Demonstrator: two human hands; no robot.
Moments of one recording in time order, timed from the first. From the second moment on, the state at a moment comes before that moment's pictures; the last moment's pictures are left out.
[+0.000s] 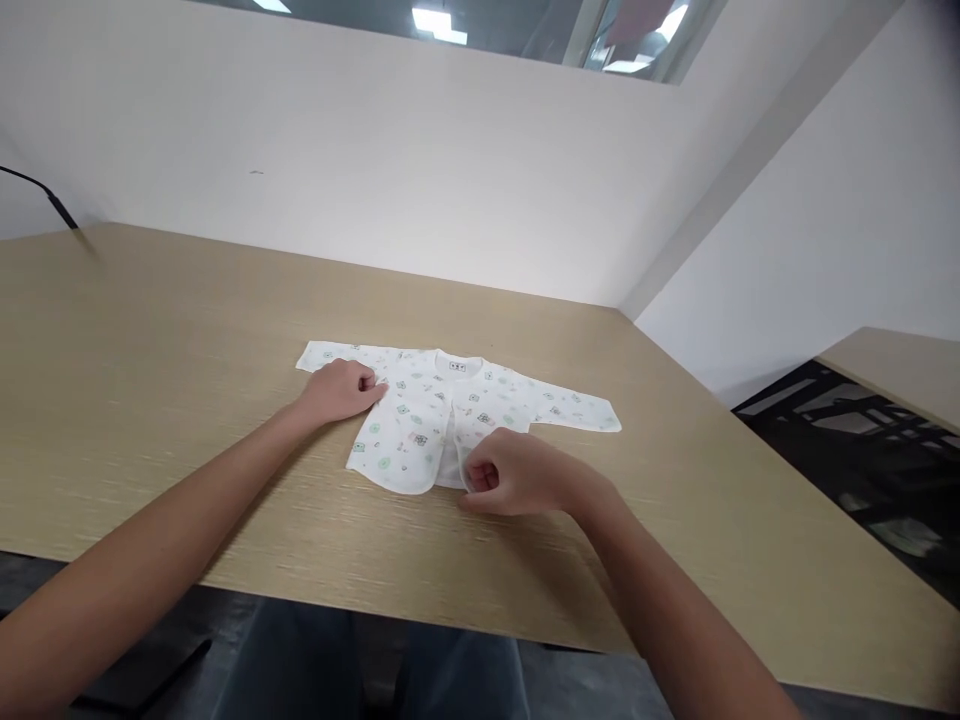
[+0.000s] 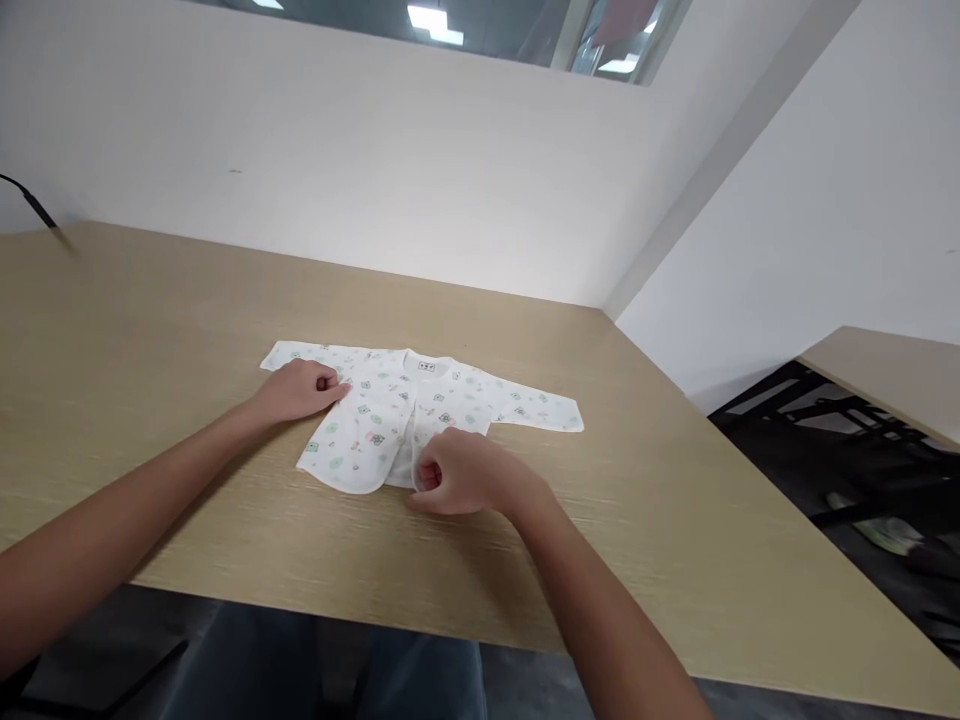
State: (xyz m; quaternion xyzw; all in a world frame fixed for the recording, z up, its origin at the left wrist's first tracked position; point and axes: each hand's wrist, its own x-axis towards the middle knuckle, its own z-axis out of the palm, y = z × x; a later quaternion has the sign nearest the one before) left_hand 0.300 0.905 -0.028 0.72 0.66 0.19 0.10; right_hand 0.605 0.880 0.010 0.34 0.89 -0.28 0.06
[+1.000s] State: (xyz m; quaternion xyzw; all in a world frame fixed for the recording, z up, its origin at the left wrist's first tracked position) left_hand 0.288 0.898 -0.007 0.75 0.58 0.08 0.31; right_hand 0.669 0.926 0.017 0.44 0.80 -0.40 0.13
